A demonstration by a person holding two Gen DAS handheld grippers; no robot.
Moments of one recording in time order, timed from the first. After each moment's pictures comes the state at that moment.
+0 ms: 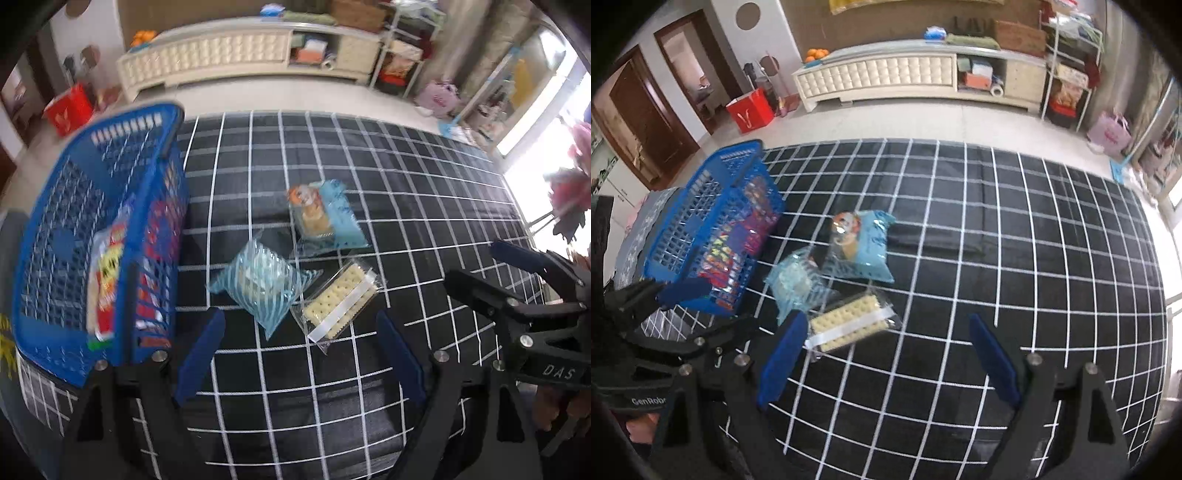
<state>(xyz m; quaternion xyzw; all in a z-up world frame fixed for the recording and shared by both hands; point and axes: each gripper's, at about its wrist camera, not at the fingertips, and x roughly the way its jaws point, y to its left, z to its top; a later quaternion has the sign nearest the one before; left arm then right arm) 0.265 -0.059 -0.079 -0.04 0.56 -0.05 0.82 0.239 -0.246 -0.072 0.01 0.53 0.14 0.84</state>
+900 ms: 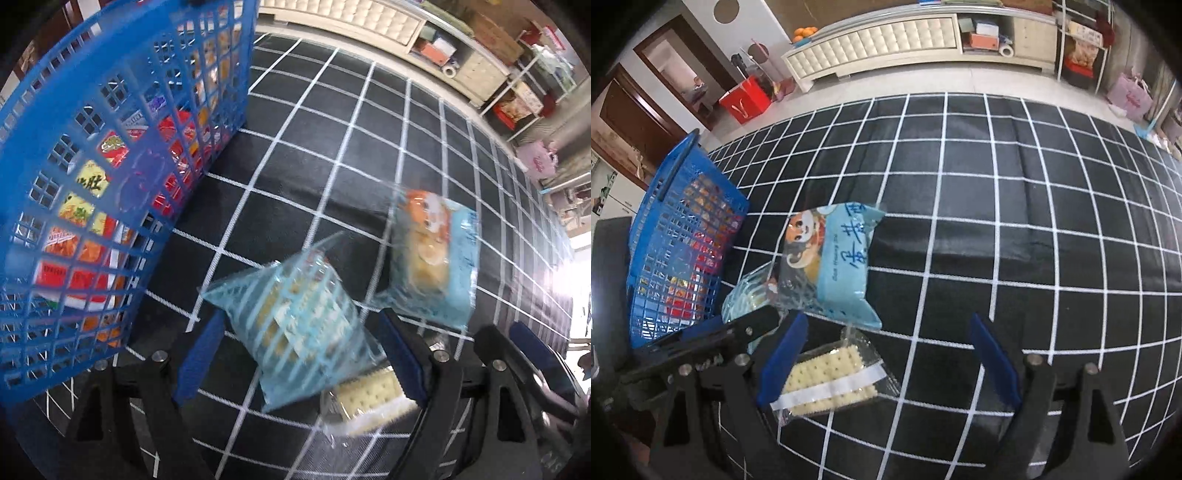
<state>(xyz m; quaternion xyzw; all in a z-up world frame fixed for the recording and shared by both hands) 0.335 -0.027 -0.181 -0.17 0.61 0.13 0.76 0.312 -0.244 -0.154 0.06 0.58 0.16 0.80</state>
